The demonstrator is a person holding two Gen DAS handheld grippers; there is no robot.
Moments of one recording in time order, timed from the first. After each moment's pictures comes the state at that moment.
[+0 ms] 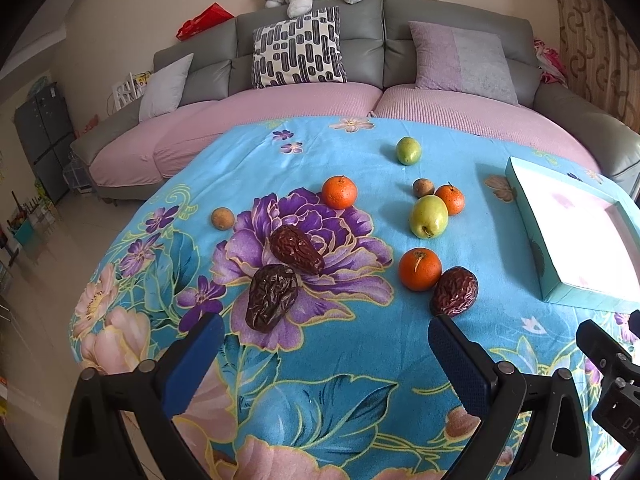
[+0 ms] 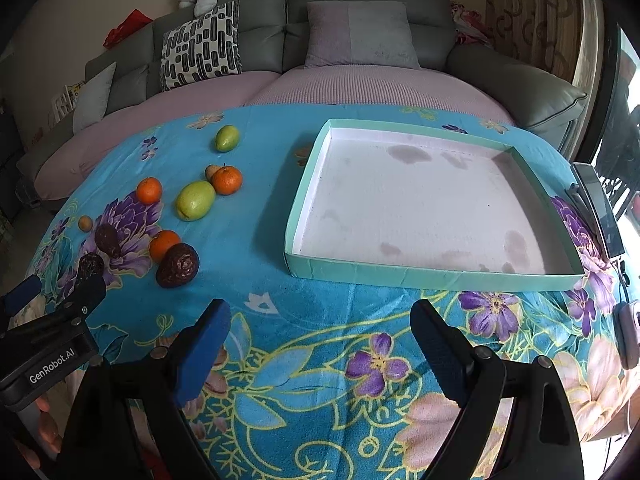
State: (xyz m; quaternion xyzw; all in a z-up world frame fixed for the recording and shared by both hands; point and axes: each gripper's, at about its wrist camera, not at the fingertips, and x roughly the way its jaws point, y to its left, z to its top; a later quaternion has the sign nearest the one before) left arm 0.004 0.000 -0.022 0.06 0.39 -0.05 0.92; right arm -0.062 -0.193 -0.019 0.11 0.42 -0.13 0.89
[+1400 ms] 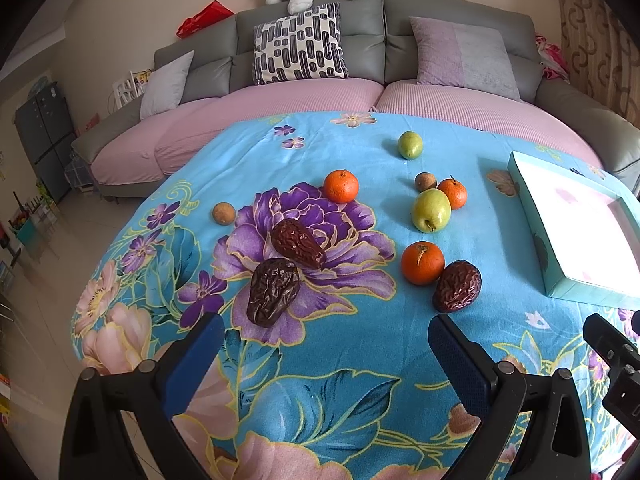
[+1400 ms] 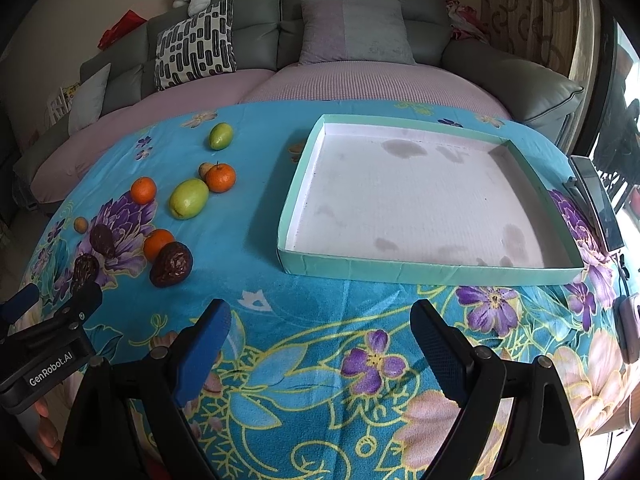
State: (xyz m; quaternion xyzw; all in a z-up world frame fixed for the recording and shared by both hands) left arm 0.003 -0.001 -0.024 0.07 0.39 -0.05 0.92; right arm -0.062 -0.198 -0.022 0.12 0.42 -0.13 0.89
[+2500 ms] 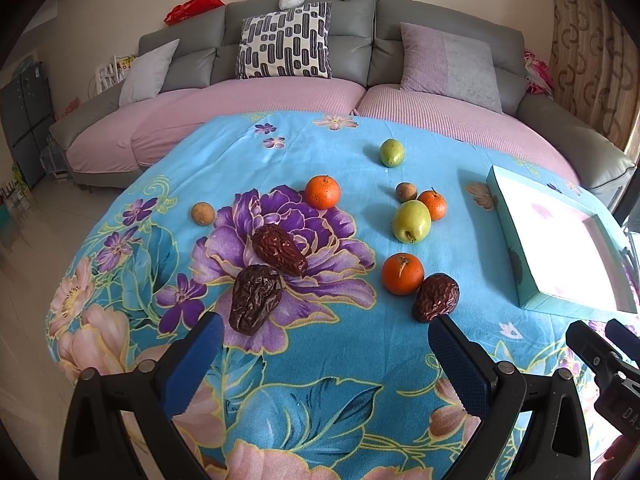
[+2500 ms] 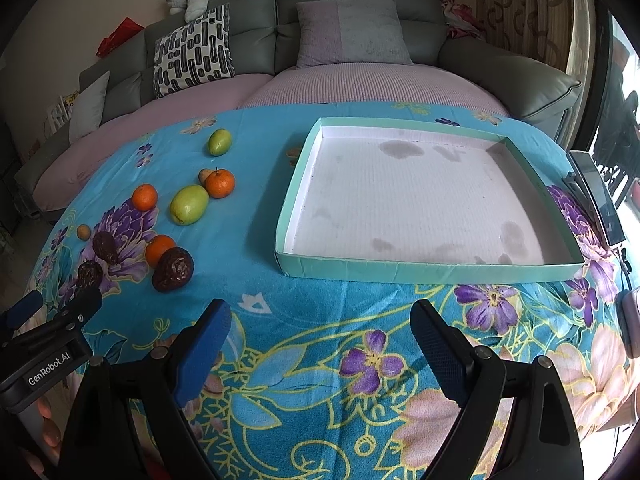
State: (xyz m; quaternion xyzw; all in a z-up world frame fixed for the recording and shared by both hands) left arm 0.014 0.014 -0.016 0.02 0.41 -0.10 0.91; right arm -0.070 -0.201 -0.018 0.13 0.40 -0.13 0.90
